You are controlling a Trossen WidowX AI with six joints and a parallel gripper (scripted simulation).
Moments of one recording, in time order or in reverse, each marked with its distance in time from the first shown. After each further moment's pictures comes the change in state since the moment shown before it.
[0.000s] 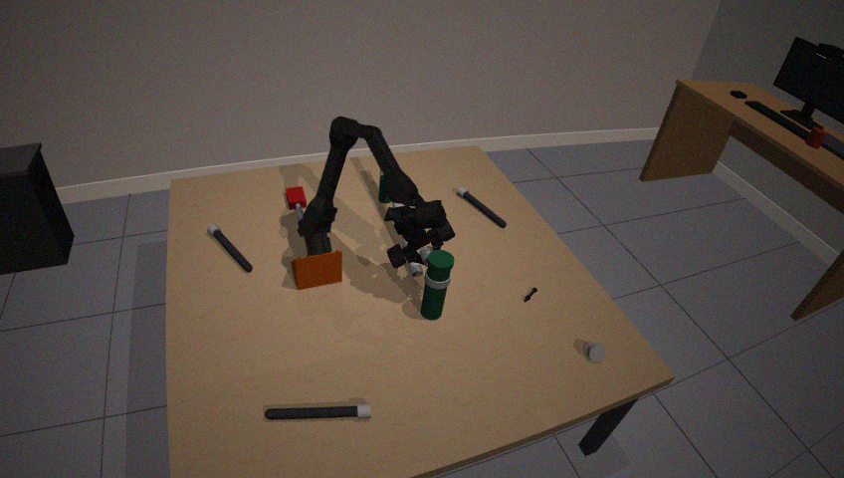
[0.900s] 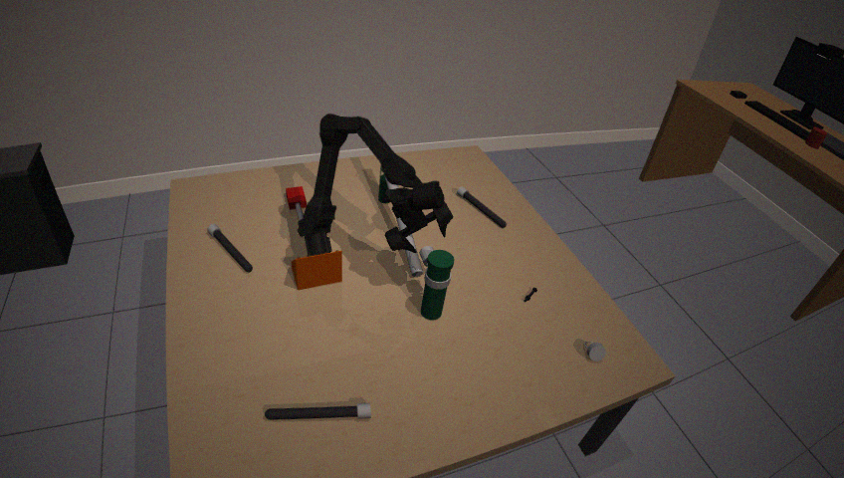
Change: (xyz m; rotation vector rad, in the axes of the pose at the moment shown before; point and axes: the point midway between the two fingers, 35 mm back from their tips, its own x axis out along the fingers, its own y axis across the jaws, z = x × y) arm -0.029 -0.017 0.033 -0.004 -0.001 0.003
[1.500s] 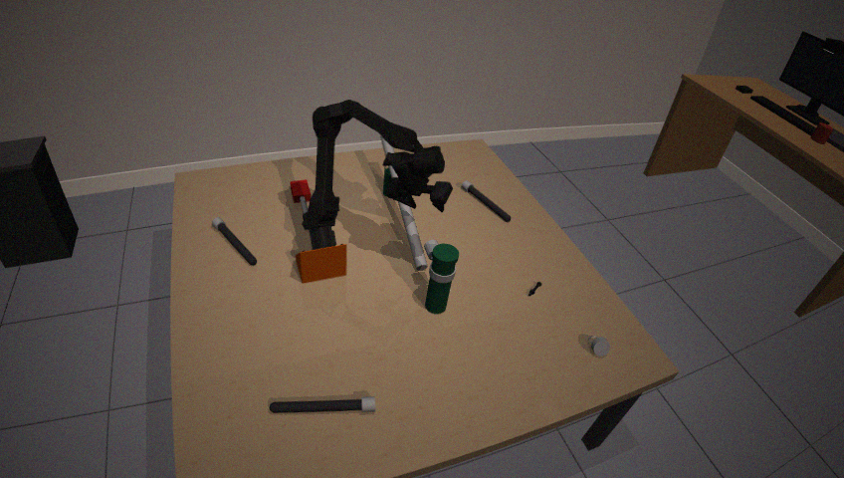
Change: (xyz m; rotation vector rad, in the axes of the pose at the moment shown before) arm -0.050 -0.025 0.061 0.785 -0.043 0.032
